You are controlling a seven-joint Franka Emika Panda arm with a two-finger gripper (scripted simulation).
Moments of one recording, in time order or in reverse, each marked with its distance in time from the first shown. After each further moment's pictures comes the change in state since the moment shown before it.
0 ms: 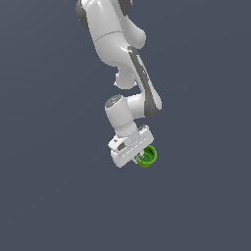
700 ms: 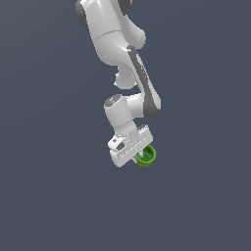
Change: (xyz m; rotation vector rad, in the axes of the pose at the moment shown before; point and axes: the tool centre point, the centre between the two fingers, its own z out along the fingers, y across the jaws) arm -0.001 0.001 -0.002 0.002 0.000 -0.001
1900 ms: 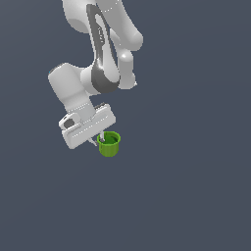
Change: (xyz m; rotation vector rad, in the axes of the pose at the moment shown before) arm -0.050 0.104 -0.152 -0.003 -0.002 0.000
